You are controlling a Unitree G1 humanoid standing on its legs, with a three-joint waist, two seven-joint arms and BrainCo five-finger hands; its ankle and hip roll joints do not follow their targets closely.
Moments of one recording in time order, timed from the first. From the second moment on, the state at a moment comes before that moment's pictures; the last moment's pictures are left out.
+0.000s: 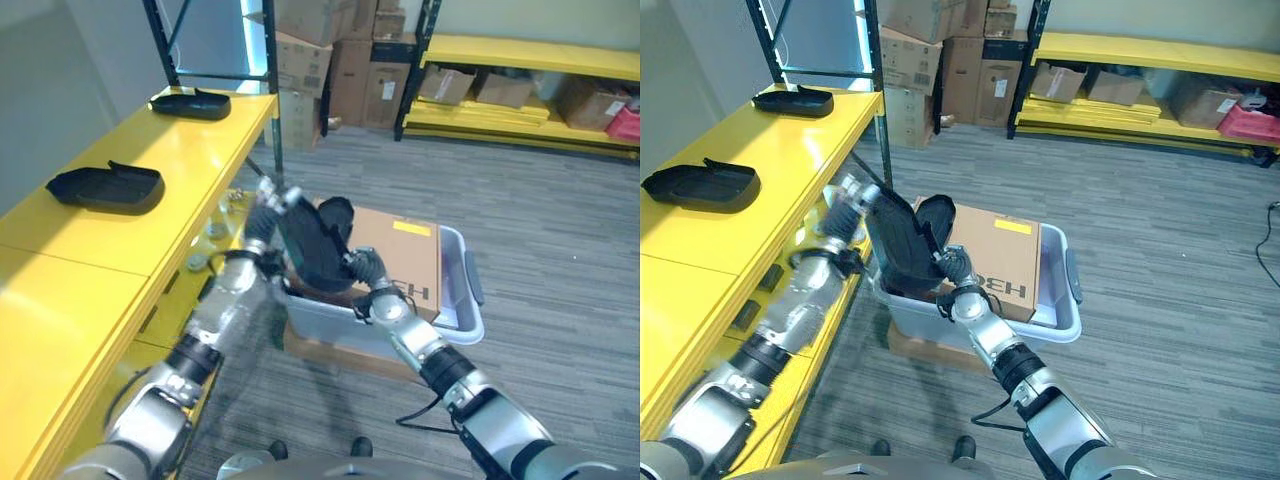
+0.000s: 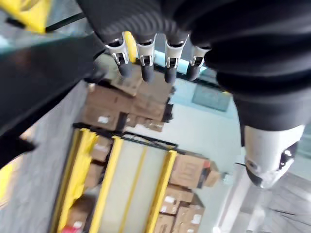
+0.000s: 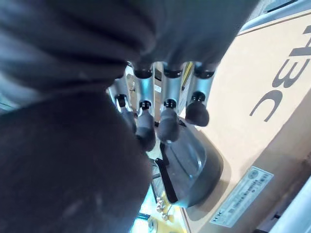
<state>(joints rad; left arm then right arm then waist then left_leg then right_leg) -0.48 0.33 -0.35 0.13 -0.69 -0.15 0.28 -0.48 -0.31 0.56 0.49 0.28 0.11 -0.47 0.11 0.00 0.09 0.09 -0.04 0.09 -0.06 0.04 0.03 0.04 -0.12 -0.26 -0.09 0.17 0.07</state>
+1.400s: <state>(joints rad) -0.60 0.34 -0.43 0.39 -0.54 0.07 0.30 -0.47 -0.33 0.53 0.53 0.29 0.10 -0.51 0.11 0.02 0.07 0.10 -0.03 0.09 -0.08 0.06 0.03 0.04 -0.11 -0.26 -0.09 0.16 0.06</state>
